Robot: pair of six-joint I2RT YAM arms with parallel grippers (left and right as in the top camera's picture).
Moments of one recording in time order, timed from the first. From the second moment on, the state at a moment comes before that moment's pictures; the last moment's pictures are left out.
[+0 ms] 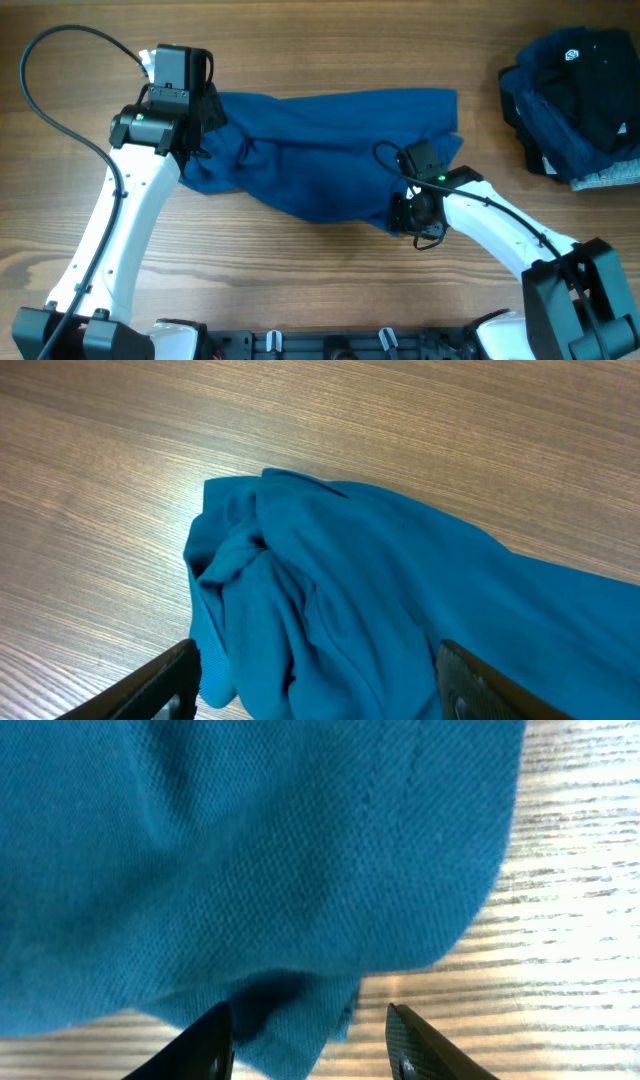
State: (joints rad) left arm -0.17 1.49 1.32 -0.80 -0.34 -0.42; right arm 0.39 1.56 0.77 -0.68 -0.12 0.58
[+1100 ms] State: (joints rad) left arm -0.17 1.49 1.32 -0.94 -0.26 -0.42; right arm -0.01 1.42 1.04 -0.69 -0.13 0.38
